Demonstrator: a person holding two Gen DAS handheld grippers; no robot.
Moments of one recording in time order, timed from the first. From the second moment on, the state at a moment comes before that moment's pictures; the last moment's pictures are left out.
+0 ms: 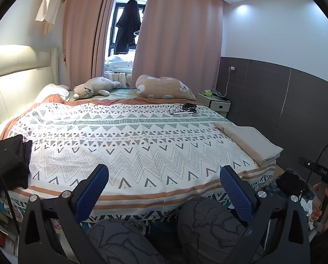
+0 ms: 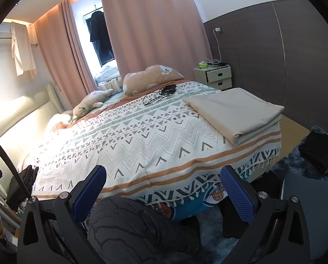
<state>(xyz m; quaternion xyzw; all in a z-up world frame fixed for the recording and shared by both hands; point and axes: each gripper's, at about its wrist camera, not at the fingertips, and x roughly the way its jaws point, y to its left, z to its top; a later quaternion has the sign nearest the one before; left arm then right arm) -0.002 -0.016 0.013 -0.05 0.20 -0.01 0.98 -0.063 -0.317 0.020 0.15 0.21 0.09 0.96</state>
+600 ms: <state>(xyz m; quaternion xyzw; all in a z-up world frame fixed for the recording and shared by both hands) -0.009 -0.018 0.012 -0.06 0.20 0.00 0.98 -0.069 -0.305 0.015 0.15 0.21 0.08 0.96</state>
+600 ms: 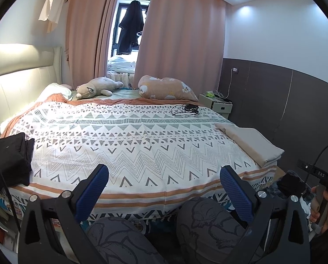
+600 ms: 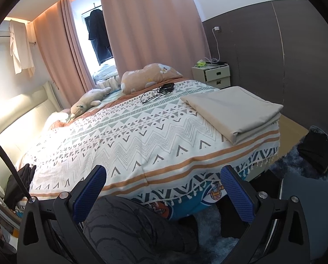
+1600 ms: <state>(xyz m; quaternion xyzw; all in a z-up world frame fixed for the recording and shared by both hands) -0.018 -0.020 0.014 -0.06 0.20 0.00 0.98 -0.072 -0.297 0.015 0.16 0.22 0.08 0.96</state>
